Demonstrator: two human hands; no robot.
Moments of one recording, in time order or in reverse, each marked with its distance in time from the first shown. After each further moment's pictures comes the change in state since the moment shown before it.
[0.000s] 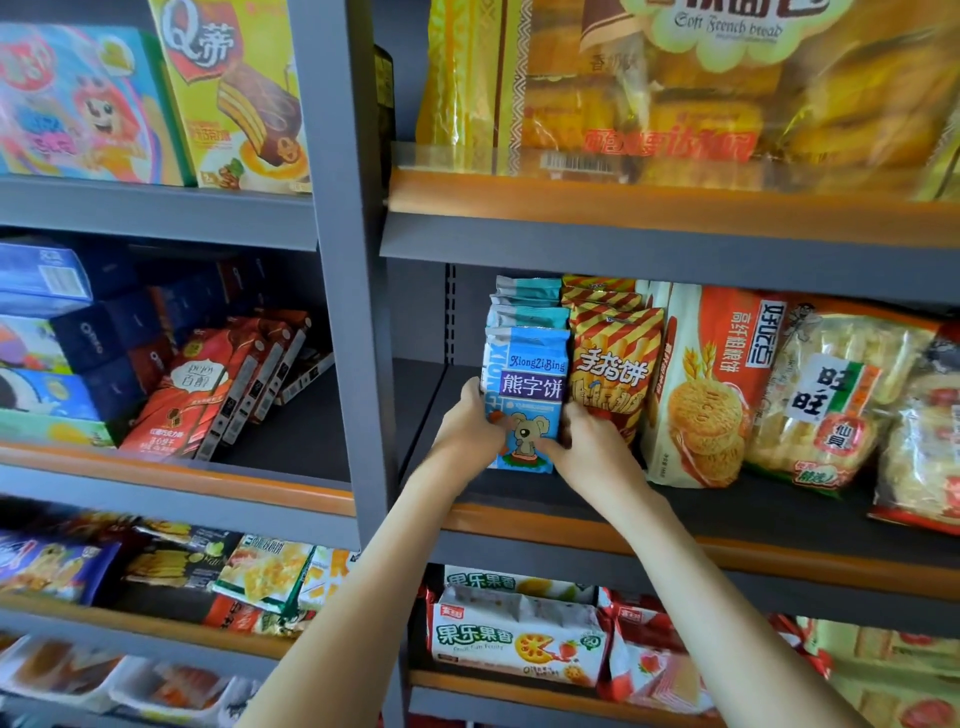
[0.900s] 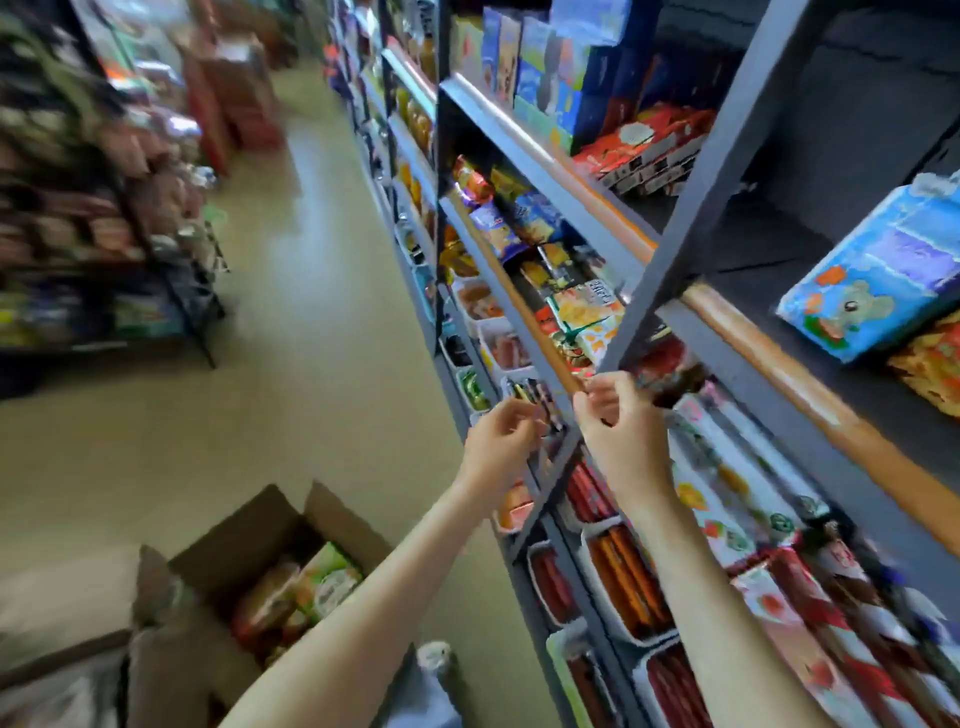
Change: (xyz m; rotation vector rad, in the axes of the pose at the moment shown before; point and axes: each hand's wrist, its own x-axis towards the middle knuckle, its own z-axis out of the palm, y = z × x) left_hand -0.297 -0.096 0.100 -0.347 0.961 -0.495; right_hand -0.184 -0.005 0.063 0.597 -0.515 -0.623
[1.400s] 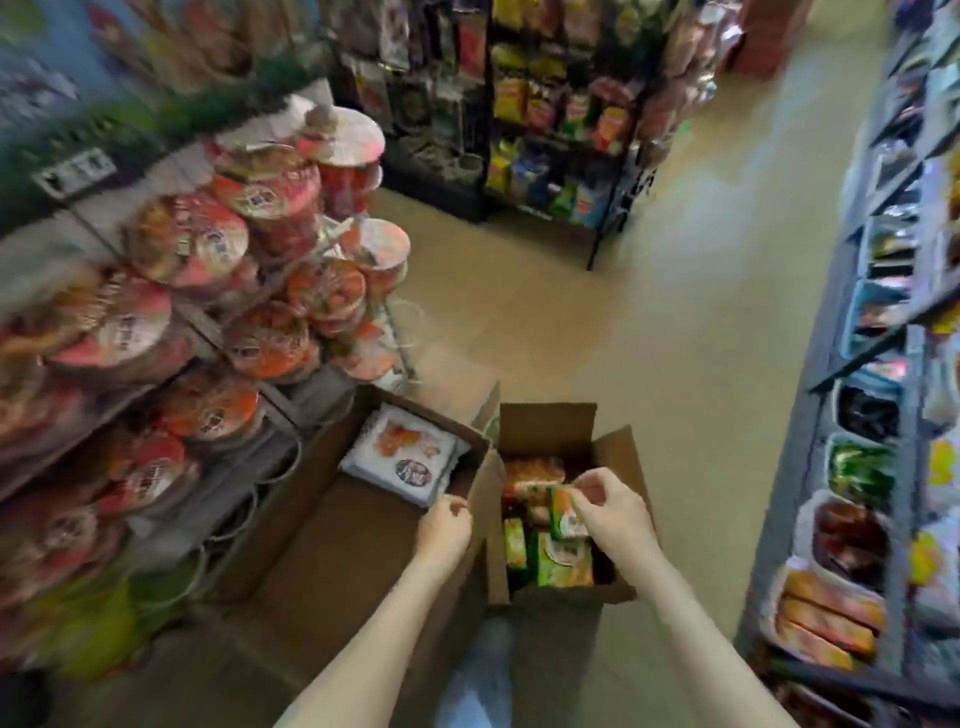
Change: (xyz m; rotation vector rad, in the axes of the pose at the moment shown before) left_hand -0.230 -0.270 -0.312 -0.011 0.854 -0.830; right_hand -0.196 -0.123 0.315 -0.050 -1.170 -0.097
